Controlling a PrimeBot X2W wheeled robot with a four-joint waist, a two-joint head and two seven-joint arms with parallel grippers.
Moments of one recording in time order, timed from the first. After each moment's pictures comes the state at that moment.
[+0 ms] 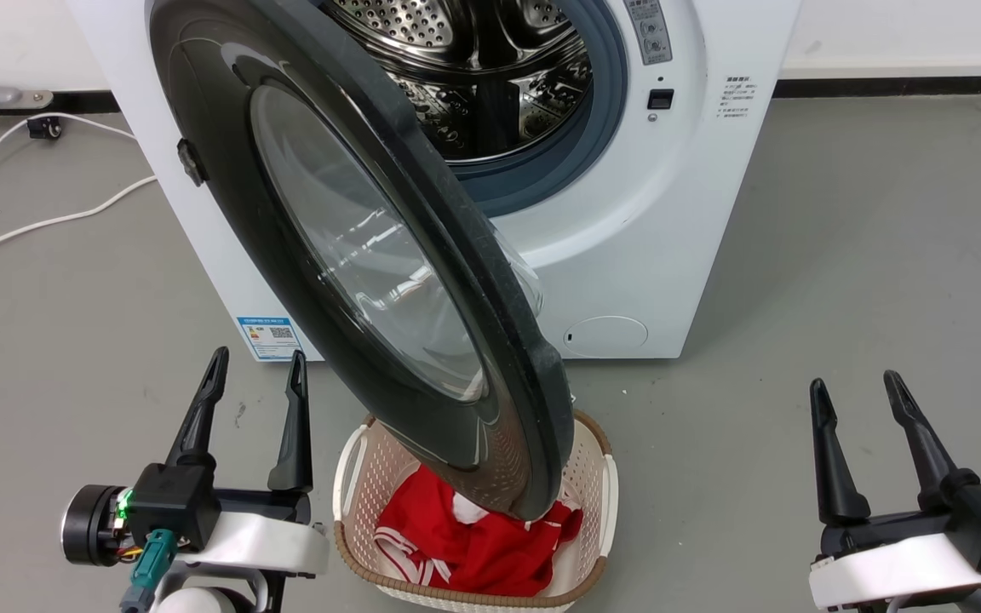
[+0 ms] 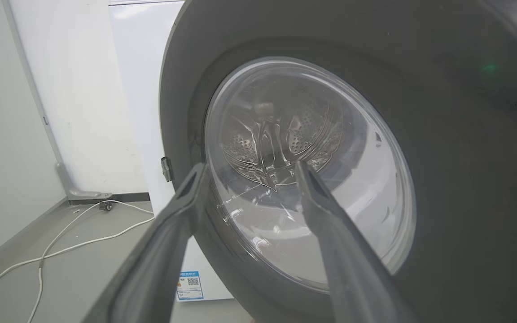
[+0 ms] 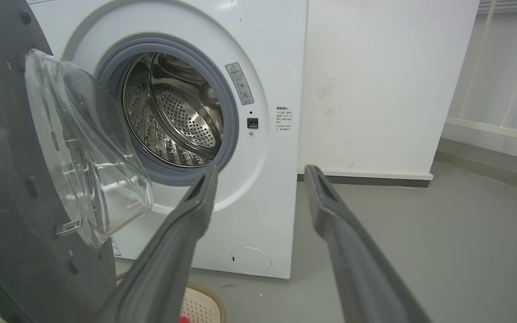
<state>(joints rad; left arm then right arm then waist) -0.05 0.05 0.02 0.01 -0.03 -0.09 -0.26 0.05 -0.05 -0.04 -0.04 0.06 0.13 -0.24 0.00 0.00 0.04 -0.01</state>
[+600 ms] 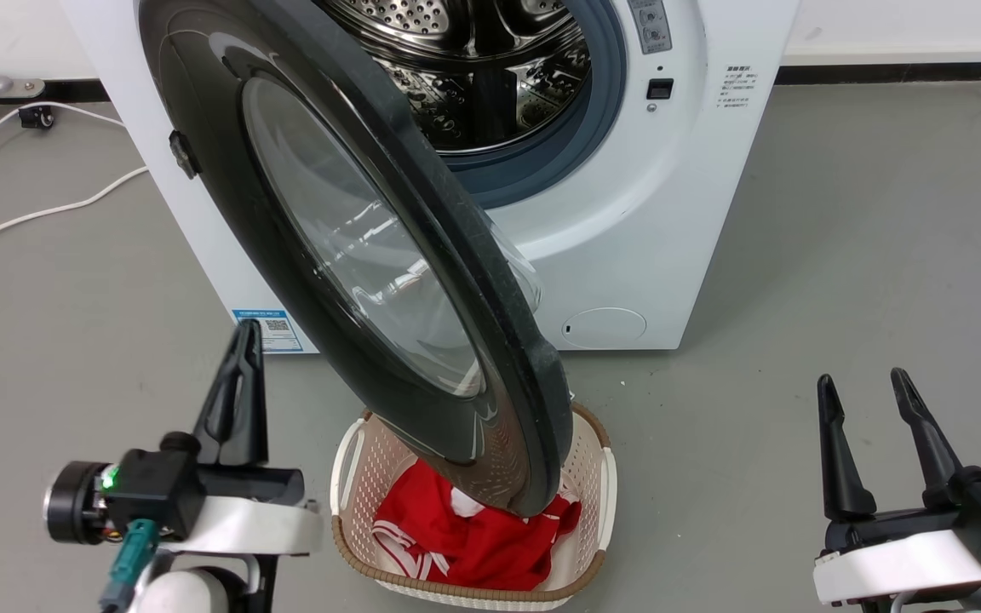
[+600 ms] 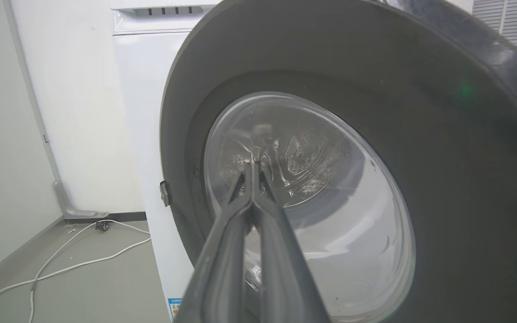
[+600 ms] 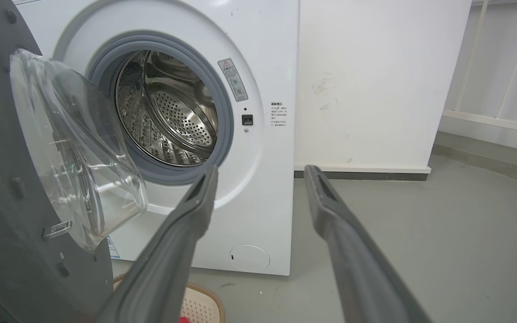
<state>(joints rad) -0.07 0.05 0.02 -0.04 -0.03 -0.09 -0.26 0.04 -0.05 -0.05 -0.02 0.08 0.13 -0.25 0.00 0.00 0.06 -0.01</state>
